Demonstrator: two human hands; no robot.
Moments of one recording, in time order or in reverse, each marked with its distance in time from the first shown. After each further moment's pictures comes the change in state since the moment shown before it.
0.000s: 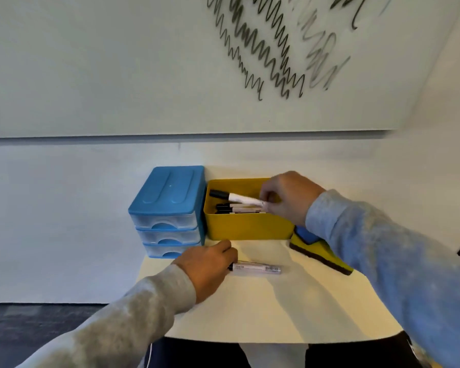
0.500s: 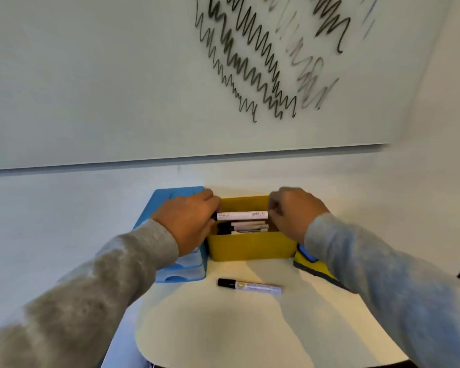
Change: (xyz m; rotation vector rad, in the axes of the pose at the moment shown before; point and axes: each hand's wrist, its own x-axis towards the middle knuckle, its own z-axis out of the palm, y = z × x) left_hand 0.021 -0.054 -0.105 0.091 0.249 -0.091; right_hand 0.000 0.008 0.012 -0.052 0.206 0.197
